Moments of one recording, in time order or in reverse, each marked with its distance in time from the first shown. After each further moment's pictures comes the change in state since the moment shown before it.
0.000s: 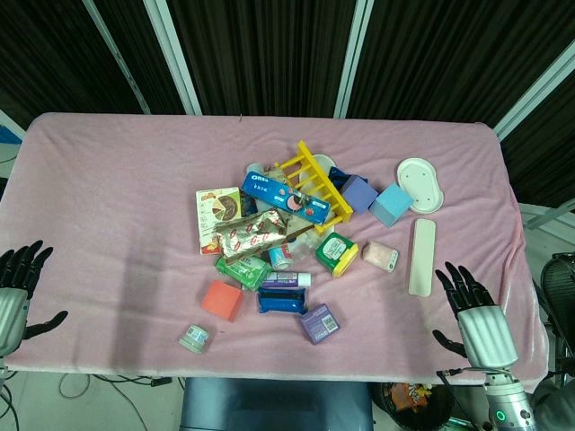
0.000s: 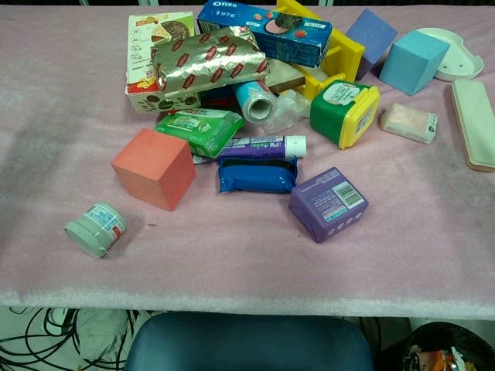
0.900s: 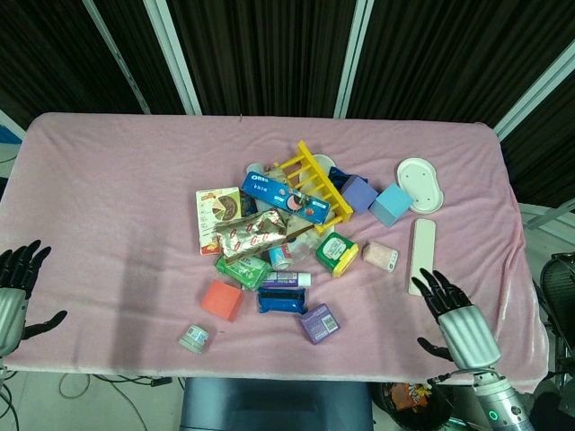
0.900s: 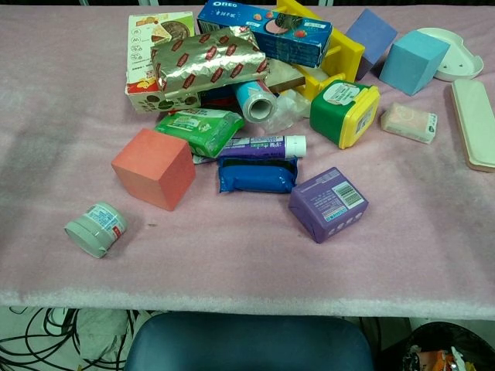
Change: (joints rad) left arm 0.002 0.001 -0.001 -0.006 -0.004 0.004 -0.003; right arm 0.060 0.044 -0.038 -0.030 -0.081 -0.111 0.067
